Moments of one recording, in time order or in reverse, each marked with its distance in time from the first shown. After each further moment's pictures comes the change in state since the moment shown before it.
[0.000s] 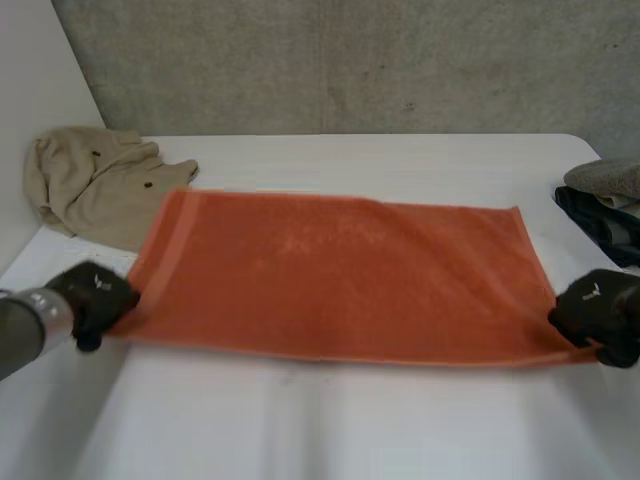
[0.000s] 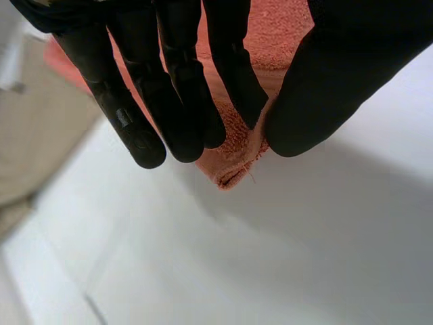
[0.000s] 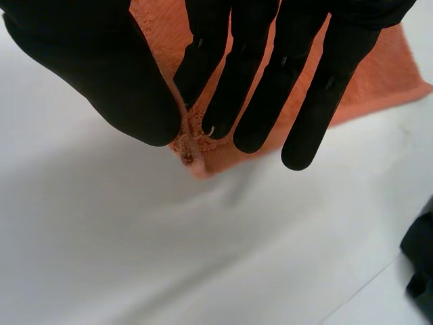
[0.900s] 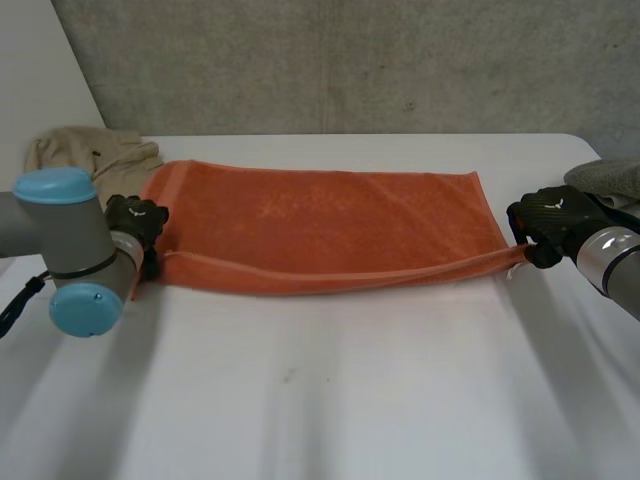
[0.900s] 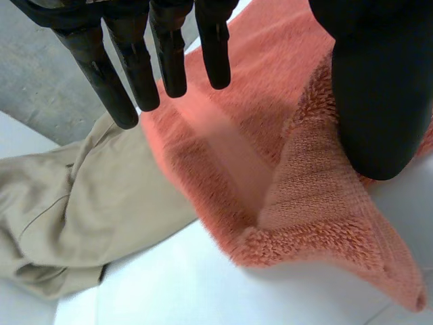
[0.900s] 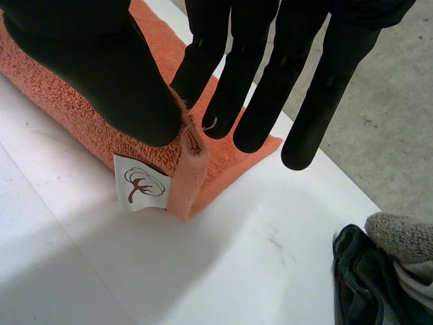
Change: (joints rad) left arm -0.178 -0.494 0.527 0.344 -0.262 -0.406; right arm 0.163 0.145 -0.115 -0.601 0.004 0.646; left_hand -0.788 -0.799 -0.794 -0.798 -0.755; right_hand 0.000 0.000 0.000 0.000 -0.003
